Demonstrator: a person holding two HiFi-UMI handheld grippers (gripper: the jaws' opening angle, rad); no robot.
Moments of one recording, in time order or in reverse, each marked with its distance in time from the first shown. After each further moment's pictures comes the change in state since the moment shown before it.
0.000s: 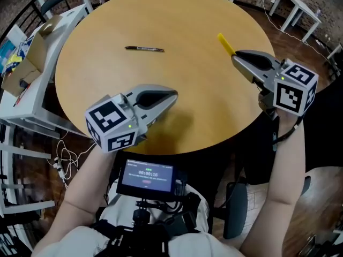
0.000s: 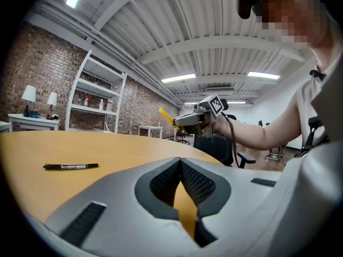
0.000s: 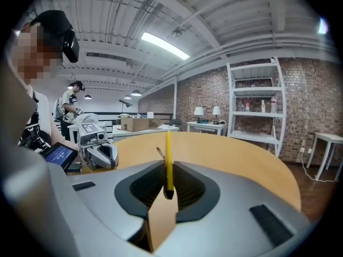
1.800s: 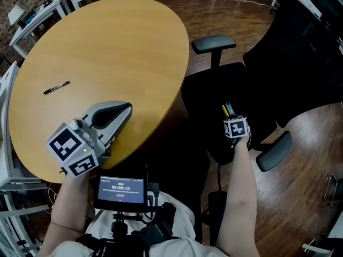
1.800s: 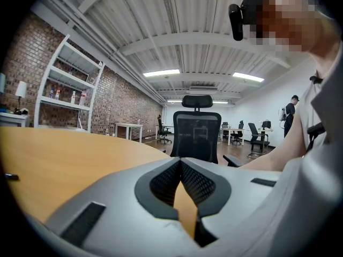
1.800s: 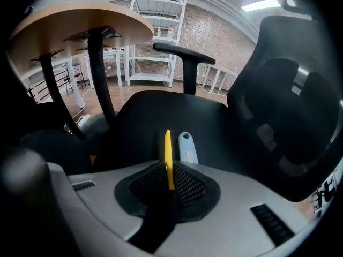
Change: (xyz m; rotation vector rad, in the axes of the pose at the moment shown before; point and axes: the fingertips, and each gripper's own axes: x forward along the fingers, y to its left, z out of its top) left arm 0.131 -0.092 0.023 0.035 0.025 -0.194; right arm -0.285 -0.107 -0.541 0.516 0.693 -0.877
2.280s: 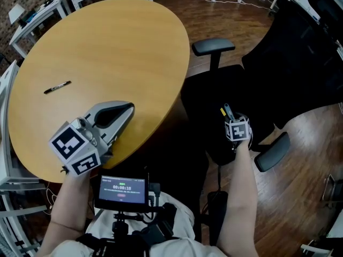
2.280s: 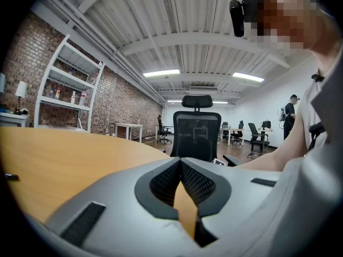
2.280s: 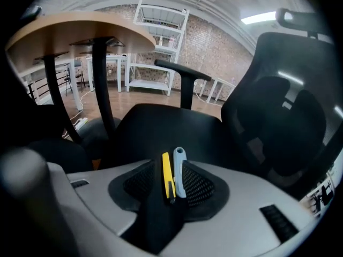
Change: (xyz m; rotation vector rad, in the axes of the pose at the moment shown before) left arm 0.001 0.001 -0.002 -0.001 -0.001 0.000; right arm -0.031 -0.004 0.029 -0.030 -0.099 -0.045
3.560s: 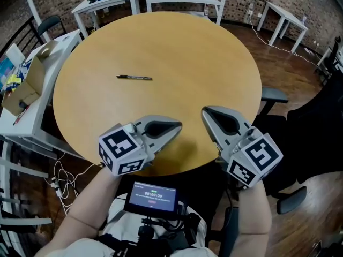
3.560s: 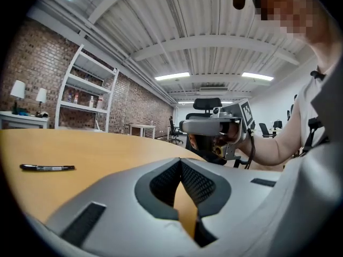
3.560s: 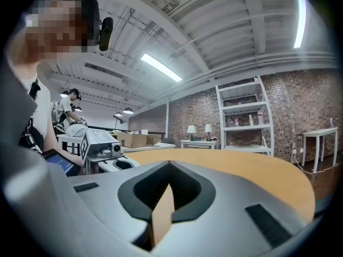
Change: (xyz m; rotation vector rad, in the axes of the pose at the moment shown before) left arm -0.093 0.027 -0.019 -0.027 -0.011 0.116; right arm -0.323 0.356 0.328 -0.241 -0.862 0.897
